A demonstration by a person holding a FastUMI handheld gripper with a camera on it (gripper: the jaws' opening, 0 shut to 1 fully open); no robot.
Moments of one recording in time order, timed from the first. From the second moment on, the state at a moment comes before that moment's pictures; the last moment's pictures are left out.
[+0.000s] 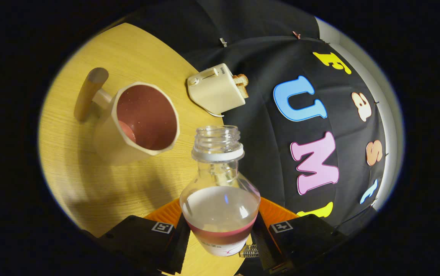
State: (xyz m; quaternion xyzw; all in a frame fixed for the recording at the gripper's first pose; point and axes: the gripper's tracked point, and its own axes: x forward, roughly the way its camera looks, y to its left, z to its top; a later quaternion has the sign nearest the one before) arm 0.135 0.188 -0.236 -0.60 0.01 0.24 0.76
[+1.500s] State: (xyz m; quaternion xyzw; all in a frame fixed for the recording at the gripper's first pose) arm 0.151 0.226 -0.237 -0.76 -0.09 0.29 0.58
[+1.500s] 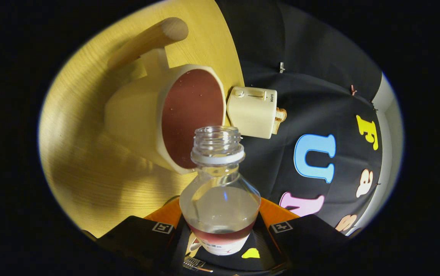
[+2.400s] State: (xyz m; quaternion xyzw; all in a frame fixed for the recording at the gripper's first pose) arm 0.170 0.225 -0.229 -0.80 -0.10 0.28 0.53
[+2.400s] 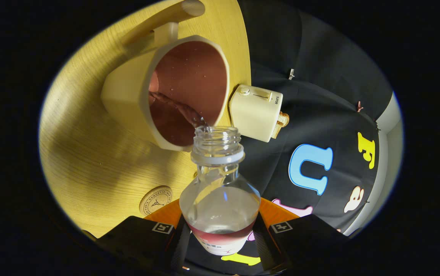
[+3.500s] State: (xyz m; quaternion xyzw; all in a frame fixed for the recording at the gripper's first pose) arm 0.168 0.242 -0.215 -0.83 -0.16 0.29 0.45
